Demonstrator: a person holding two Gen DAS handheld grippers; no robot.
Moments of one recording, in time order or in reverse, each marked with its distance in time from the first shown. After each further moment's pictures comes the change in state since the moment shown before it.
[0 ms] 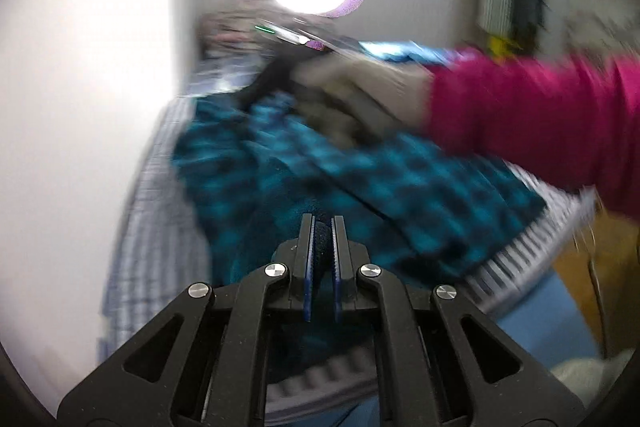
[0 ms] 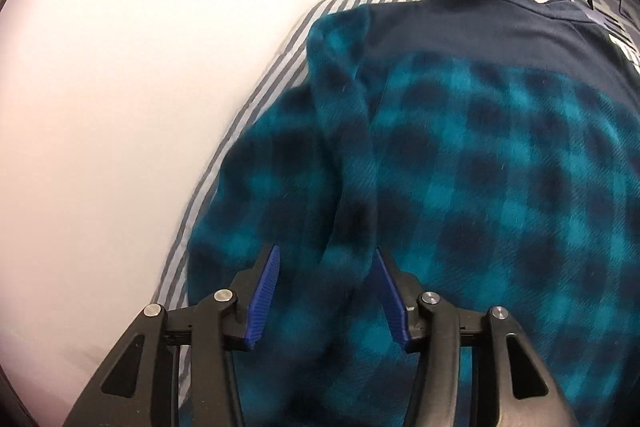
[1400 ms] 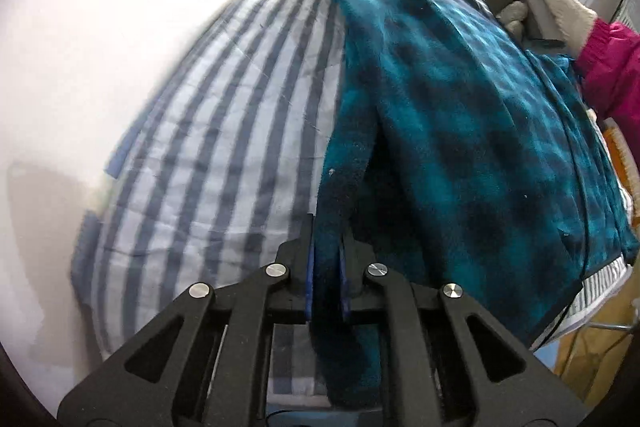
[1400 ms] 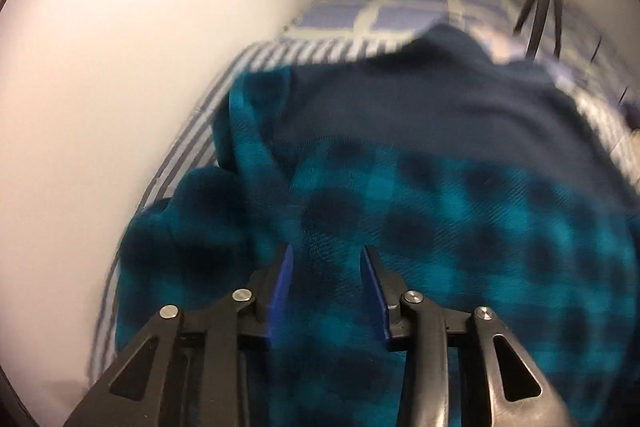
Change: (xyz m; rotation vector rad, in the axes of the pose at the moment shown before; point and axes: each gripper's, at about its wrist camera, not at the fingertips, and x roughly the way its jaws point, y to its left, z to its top) left arm 0.061 0.117 -0.069 -0.465 0.319 0.210; right arm 0.021 -0.030 0.086 -0.036 -0.109 -0.246
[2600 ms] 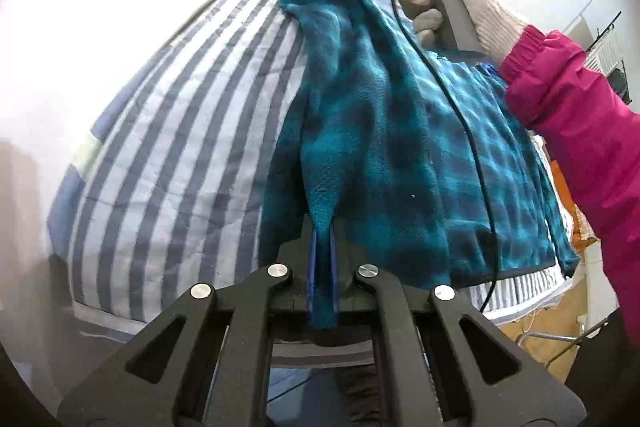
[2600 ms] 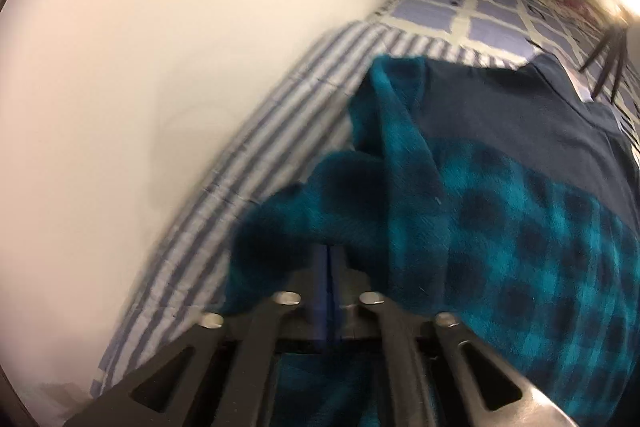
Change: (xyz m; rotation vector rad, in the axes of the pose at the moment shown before) left arm -0.021 -0.007 -0.017 -0.099 0.019 -0.231; right arm 0.037 0.100 -0.003 -0.125 0.060 0.045
